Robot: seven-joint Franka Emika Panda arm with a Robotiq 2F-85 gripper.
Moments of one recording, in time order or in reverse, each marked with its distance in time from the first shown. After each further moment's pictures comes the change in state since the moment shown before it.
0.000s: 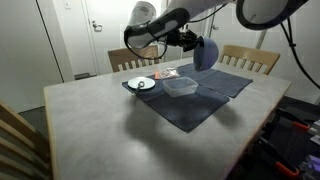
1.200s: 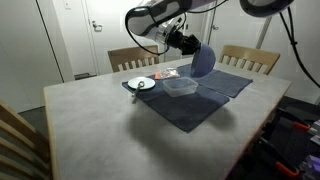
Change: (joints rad) arm -0.091 -0.068 0.110 -0.053 0.220 0.011 0.231
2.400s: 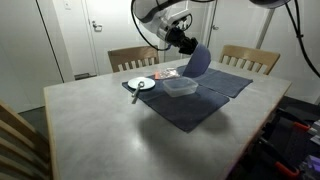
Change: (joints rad) arm -0.071 -0.077 0.008 -0.067 0.264 0.060 0.041
